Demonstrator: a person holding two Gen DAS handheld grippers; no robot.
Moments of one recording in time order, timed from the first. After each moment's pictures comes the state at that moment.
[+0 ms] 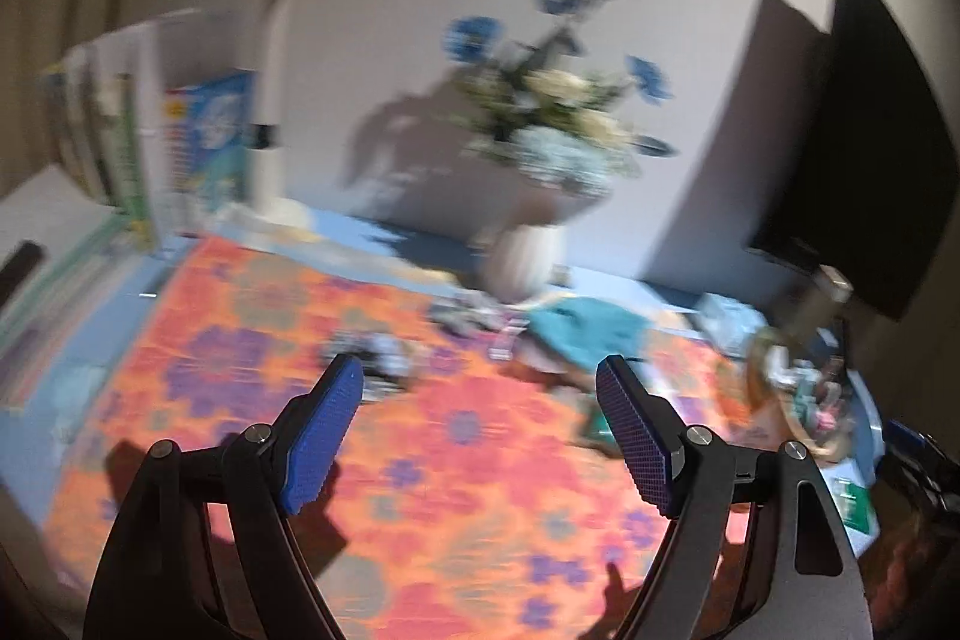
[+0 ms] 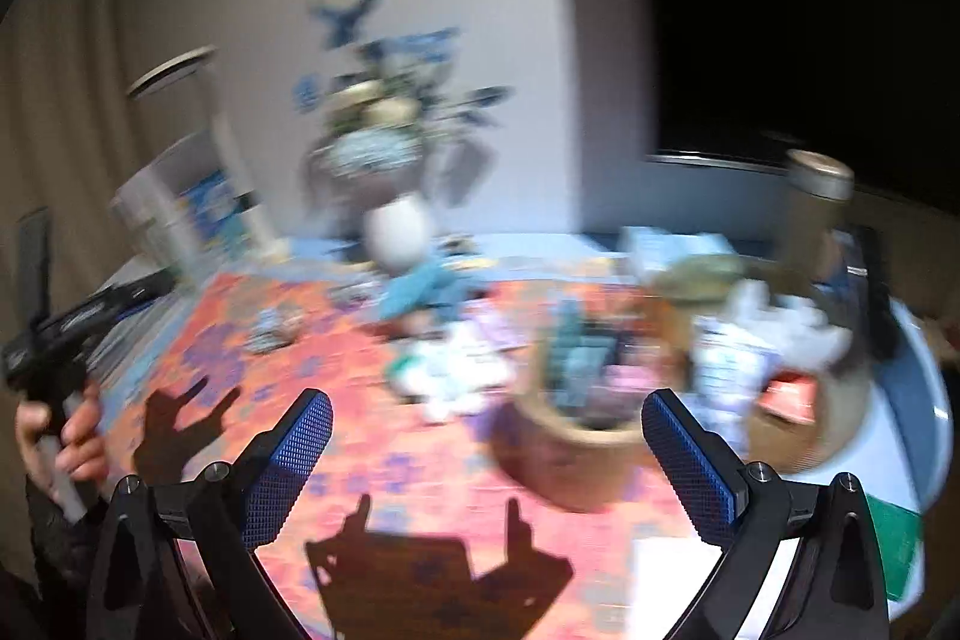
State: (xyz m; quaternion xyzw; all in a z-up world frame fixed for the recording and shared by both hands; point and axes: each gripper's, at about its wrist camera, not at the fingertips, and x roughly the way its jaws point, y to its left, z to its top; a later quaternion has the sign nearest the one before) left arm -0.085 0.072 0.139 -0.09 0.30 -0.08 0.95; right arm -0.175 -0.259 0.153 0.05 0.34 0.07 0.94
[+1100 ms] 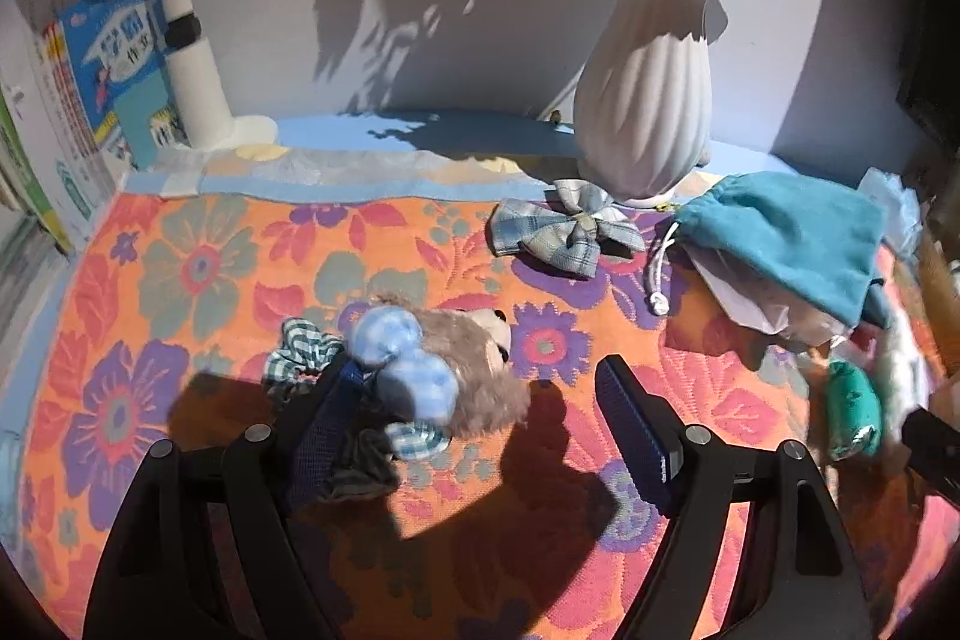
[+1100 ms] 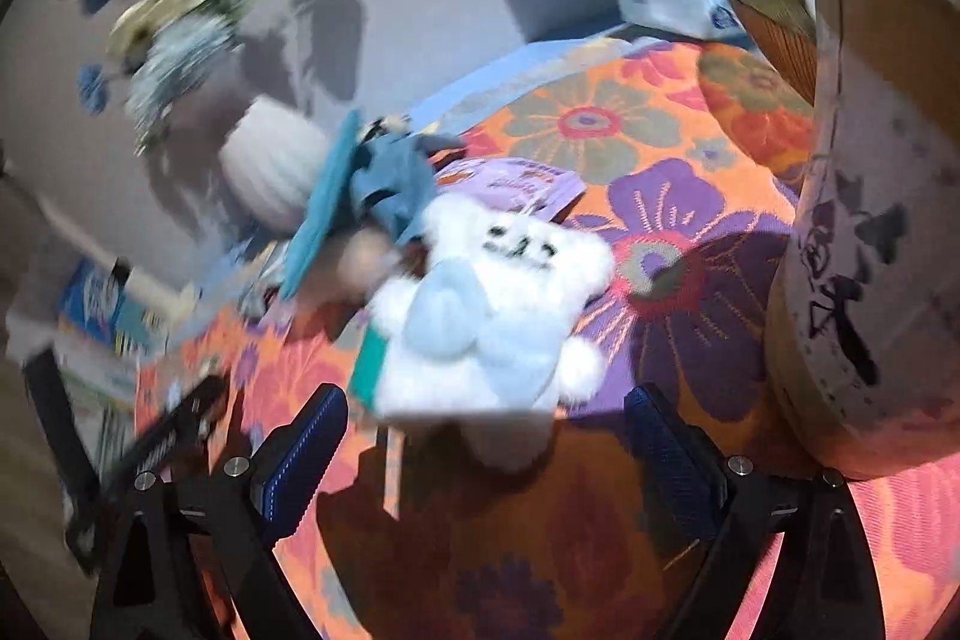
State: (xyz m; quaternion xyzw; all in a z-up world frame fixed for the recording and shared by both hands) left arm 0.072 0.044 -0.005 0.00 0.40 -0.07 0.91; right arm -0.041 -0.217 -0.016 0.28 0.42 -0.07 0.86
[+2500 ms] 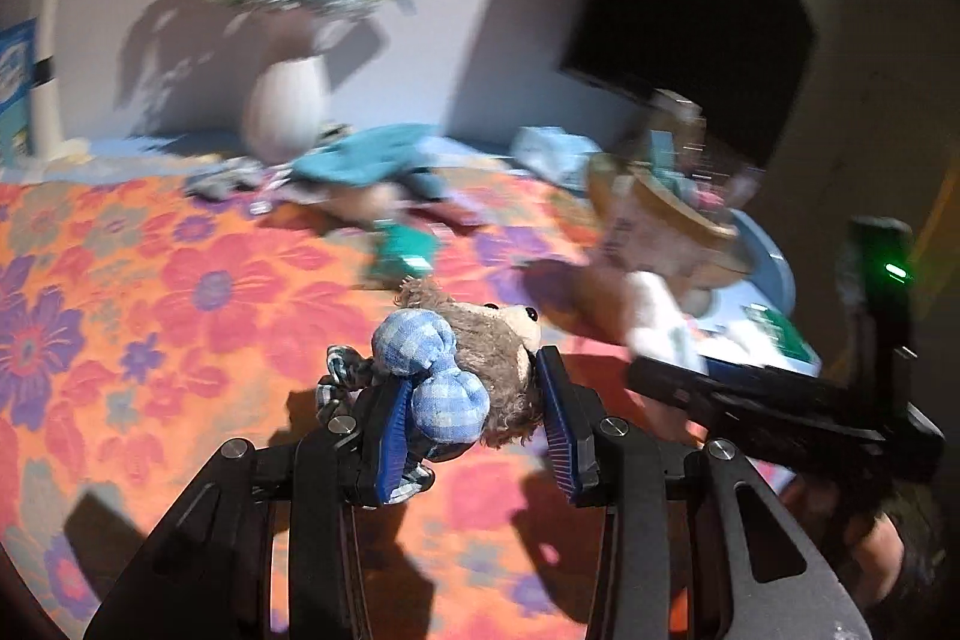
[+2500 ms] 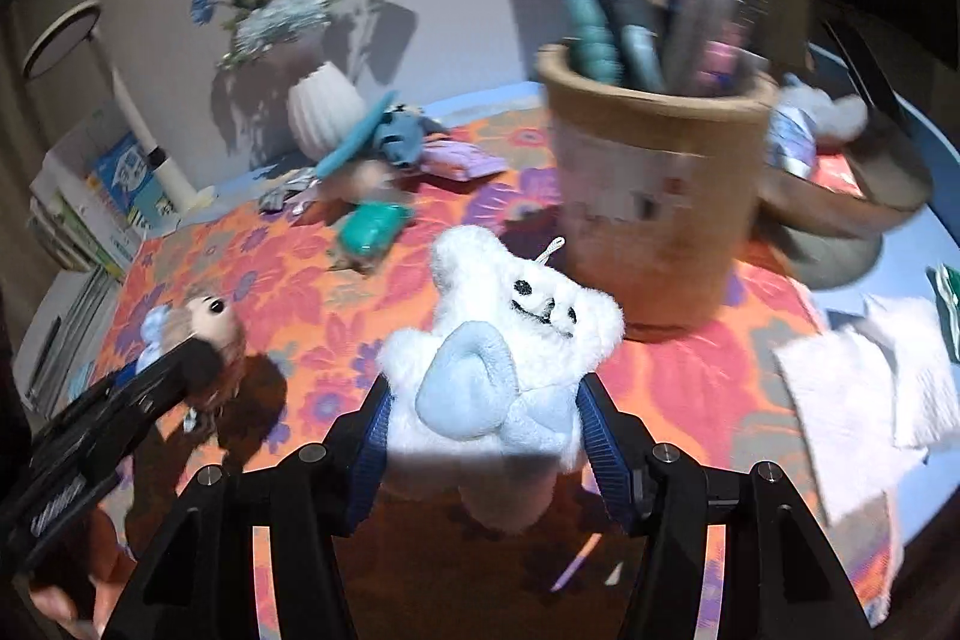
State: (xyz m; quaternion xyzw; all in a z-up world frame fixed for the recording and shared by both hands) left arm -0.128 -0.040 0.035 -0.04 0.34 -0.34 0.88; right arm -0.177 -0.228 0.026 0.14 0.42 -0.05 0.89
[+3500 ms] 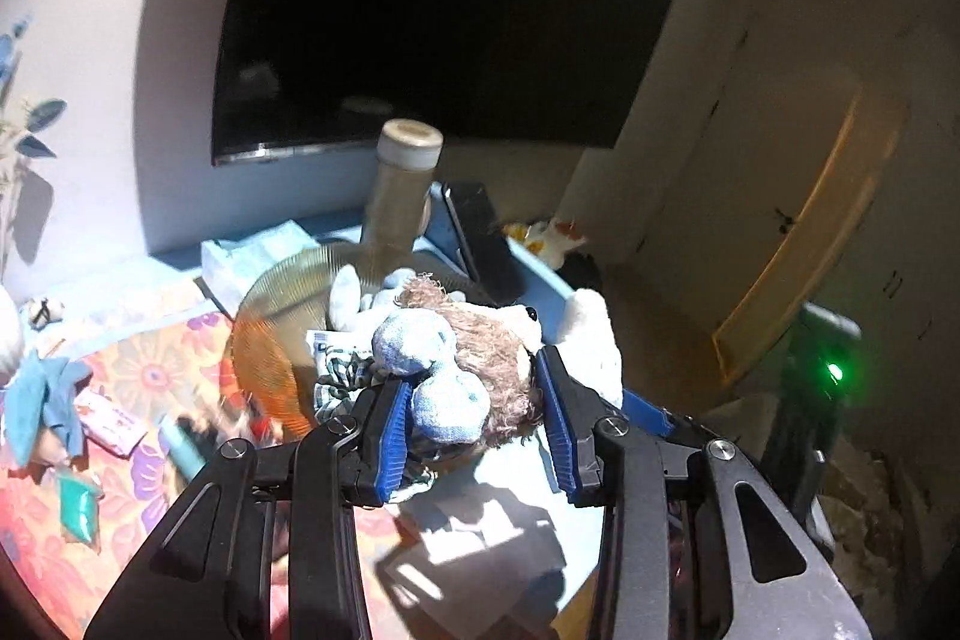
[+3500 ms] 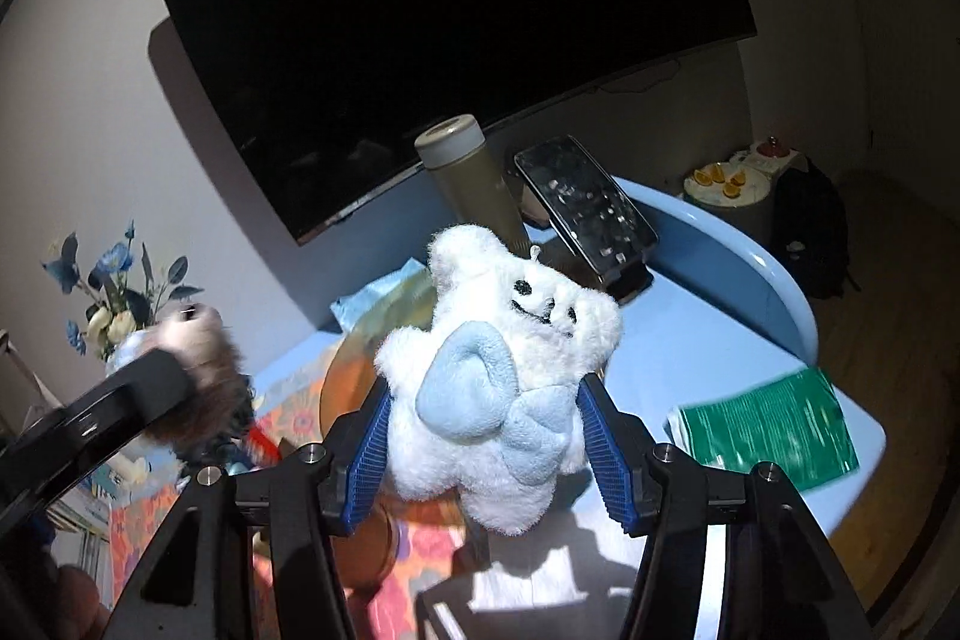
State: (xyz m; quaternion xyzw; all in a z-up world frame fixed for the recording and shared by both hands) left arm -0.108 -0.318 0.169 0.00 0.35 -0.48 0.80; right arm -0.223 -0.463 0.133 0.26 0.27 -0.22 0.90
